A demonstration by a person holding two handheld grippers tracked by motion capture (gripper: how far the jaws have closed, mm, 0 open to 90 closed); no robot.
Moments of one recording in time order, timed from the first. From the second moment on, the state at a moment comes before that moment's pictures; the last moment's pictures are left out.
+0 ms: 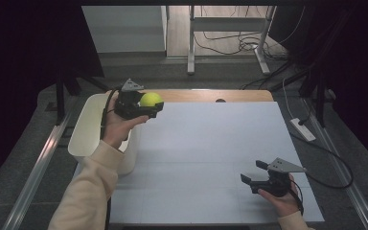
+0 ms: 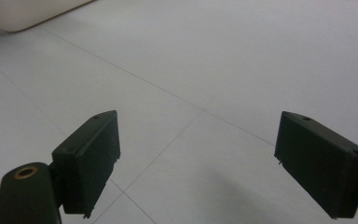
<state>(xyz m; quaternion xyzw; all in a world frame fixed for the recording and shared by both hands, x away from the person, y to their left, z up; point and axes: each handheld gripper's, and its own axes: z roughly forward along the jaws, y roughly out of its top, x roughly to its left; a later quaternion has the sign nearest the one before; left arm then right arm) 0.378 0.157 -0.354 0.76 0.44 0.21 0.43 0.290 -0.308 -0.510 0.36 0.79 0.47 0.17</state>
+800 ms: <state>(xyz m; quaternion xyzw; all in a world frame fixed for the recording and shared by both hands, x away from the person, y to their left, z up) 0.370 0.194 -0.356 0.74 0.46 0.23 0.43 0.291 -0.306 -0.510 0.36 0.79 0.47 0.18</state>
